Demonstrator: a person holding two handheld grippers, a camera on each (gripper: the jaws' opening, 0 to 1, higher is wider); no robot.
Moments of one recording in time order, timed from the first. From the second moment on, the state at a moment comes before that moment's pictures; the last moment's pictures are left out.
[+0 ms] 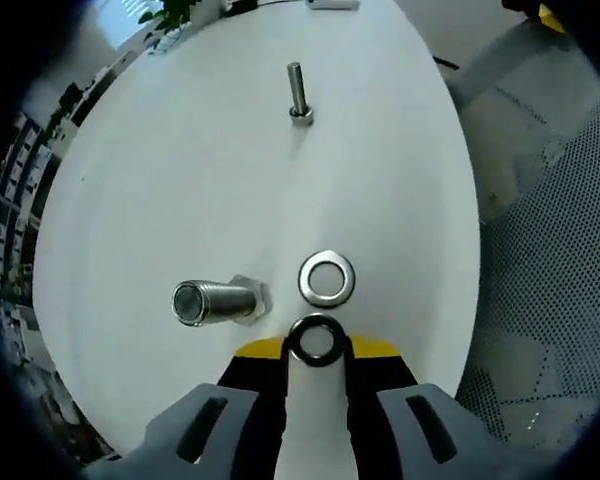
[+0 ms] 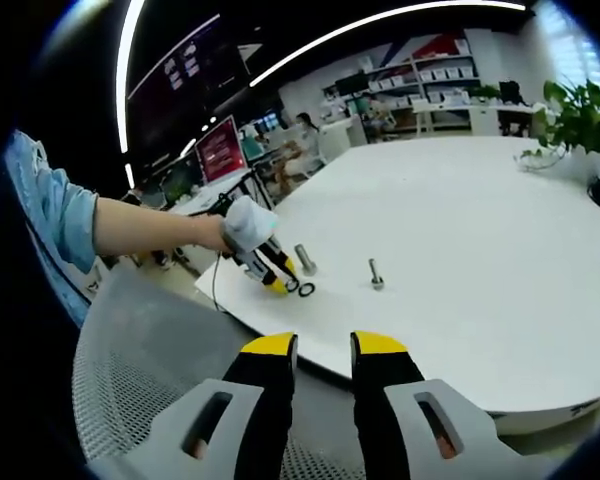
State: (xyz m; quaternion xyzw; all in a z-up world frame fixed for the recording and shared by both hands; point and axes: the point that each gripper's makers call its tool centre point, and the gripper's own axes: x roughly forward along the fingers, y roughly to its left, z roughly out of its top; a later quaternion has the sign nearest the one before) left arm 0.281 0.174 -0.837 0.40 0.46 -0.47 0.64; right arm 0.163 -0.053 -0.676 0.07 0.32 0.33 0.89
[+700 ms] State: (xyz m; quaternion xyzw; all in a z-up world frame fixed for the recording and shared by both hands) left arm 0.279 0.174 -0.806 0.39 0.45 -0.46 0.66; right arm 0.162 -0.053 -0.677 0.07 0.32 0.33 0.89
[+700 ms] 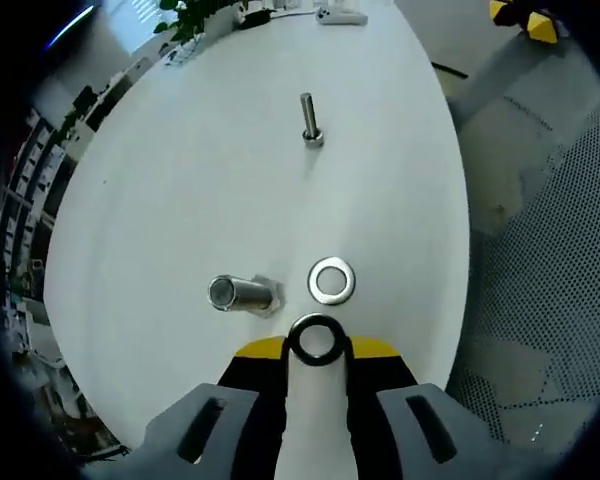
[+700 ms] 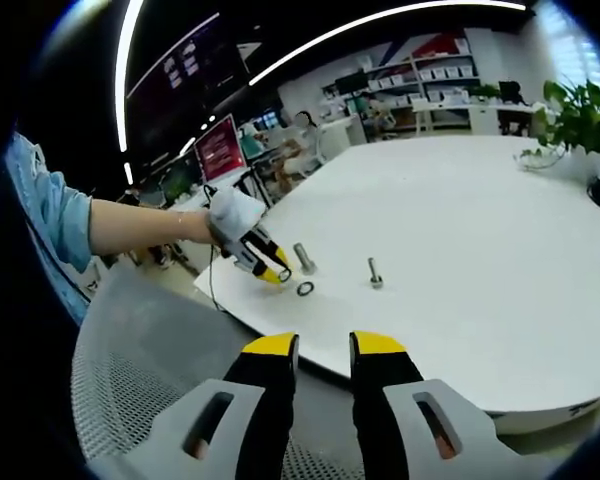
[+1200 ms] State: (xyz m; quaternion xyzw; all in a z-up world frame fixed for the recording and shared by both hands) left arm 0.298 0.168 -0.762 0.41 0.40 -0.45 0.68; right arm 0.162 -0.054 -0.676 0.07 0.32 0.33 0.89
